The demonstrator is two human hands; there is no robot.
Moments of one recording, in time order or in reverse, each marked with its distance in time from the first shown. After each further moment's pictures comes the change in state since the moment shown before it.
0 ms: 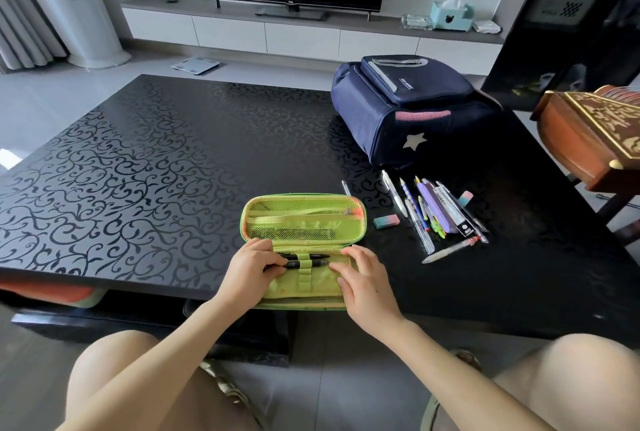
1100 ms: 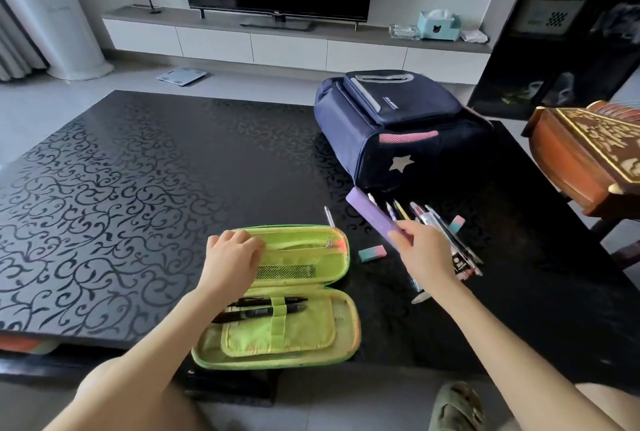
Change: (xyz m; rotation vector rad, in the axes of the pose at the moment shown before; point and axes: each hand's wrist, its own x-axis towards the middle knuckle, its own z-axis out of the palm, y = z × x) left_hand 0.079 -0.007 0.004 0.410 0.005 -0.096; right_hand 0.087 0.077 -0.103 0.013 0.053 0.467
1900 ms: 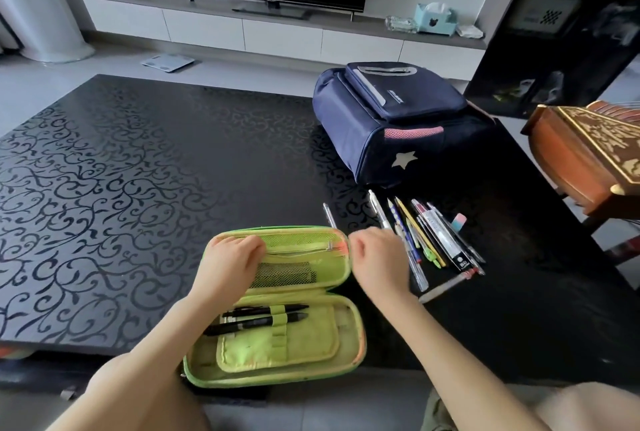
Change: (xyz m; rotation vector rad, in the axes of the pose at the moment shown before) left_hand 0.002 -0.018 0.012 -0.170 0.058 0.168; right_hand -0.012 -0.041 0.064 -0.189 0.094 -0.220
